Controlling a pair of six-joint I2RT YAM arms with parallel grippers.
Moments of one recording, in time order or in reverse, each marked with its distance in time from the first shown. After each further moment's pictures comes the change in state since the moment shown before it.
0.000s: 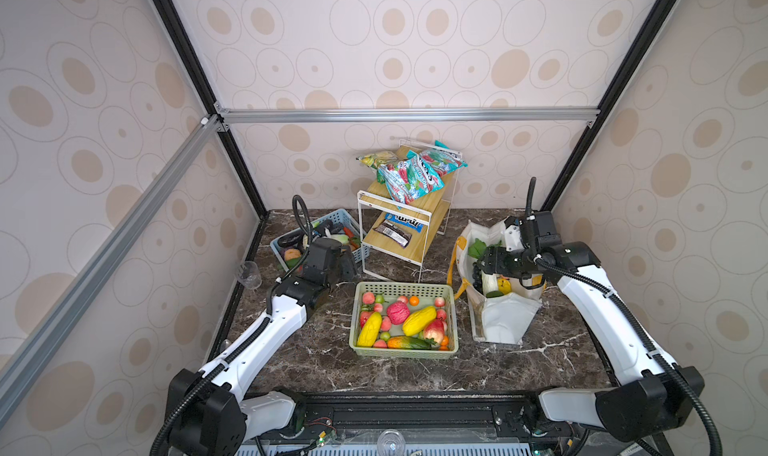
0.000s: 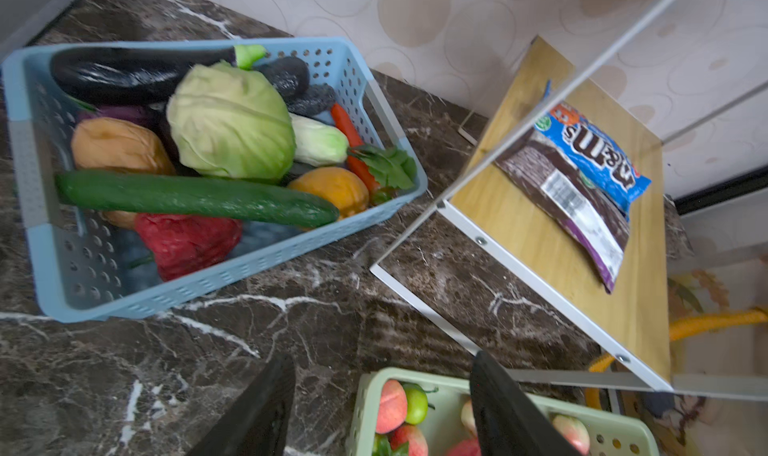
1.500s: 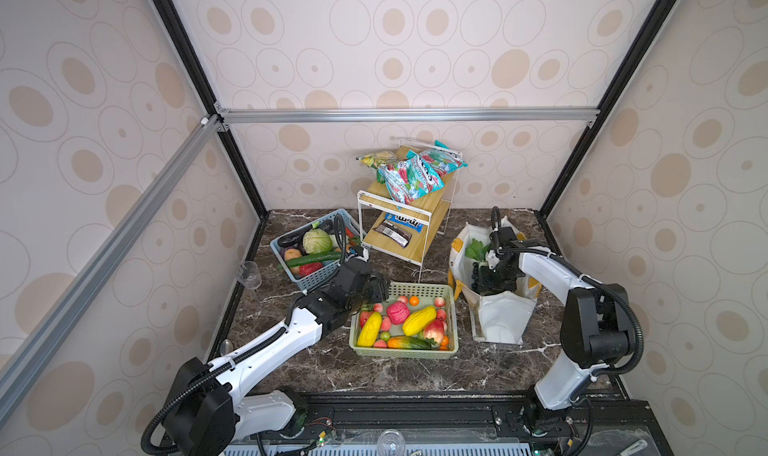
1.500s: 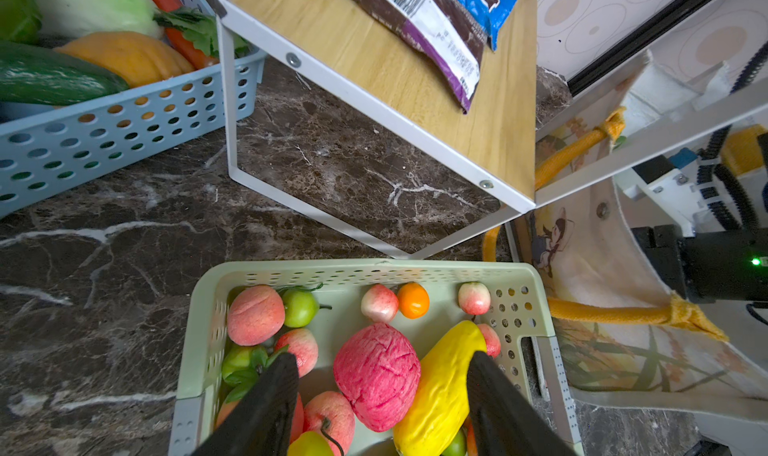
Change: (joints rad) left arm -0.302 -0.022 -0.118 0.080 0.101 -0.102; right arm -0.074 0.436 -0.086 0.048 0.094 -0.055
